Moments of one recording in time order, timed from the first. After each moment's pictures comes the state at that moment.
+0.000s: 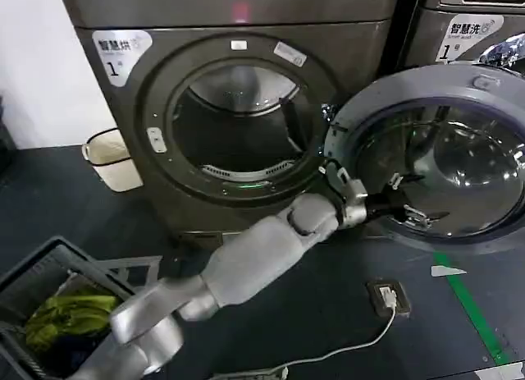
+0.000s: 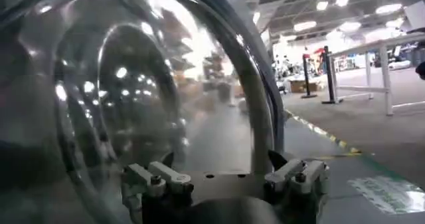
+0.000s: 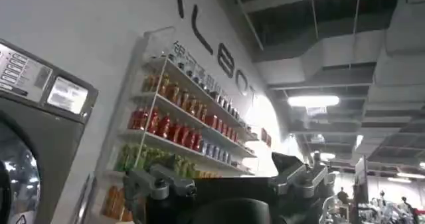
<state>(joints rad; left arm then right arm) 0.21 -1.60 0.52 -1.19 -0.54 0.03 0.41 -1.57 1.09 2.05 1.84 0.56 -0.14 -0.15</state>
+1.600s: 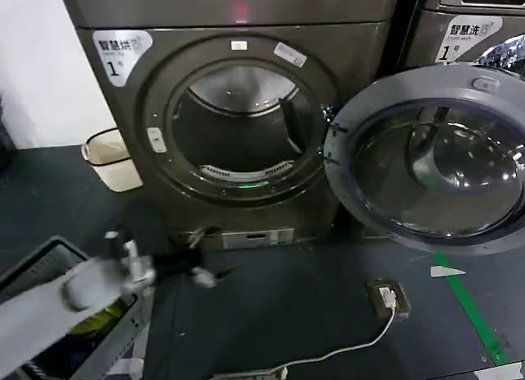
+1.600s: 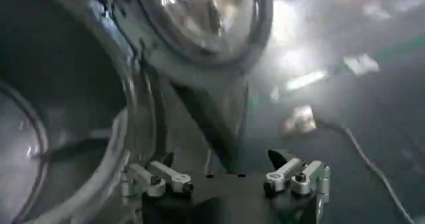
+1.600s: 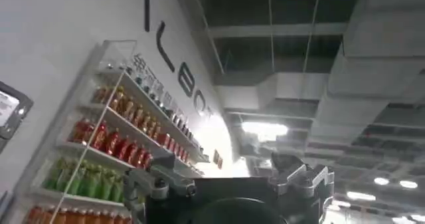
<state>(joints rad) 0.66 -0.35 0.38 -1.79 -0.40 -0.26 0.39 -1.50 1.08 2.14 1.88 0.38 -0.18 -0.09</state>
